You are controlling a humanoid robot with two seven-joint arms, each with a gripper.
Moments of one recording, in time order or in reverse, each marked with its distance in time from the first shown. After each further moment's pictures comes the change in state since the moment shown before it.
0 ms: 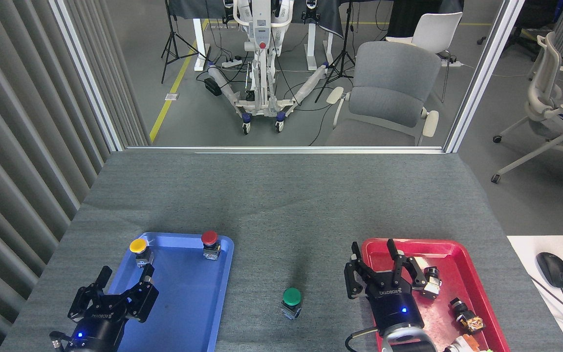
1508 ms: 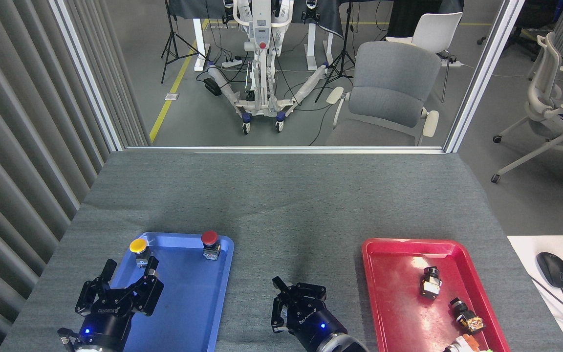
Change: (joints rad) left arm -0.027 -0.033 -0.002 0.029 -0.016 -0.015 0.082; right arm -0.140 0.045 0.344 0.247 -0.006 -0.152 0.098
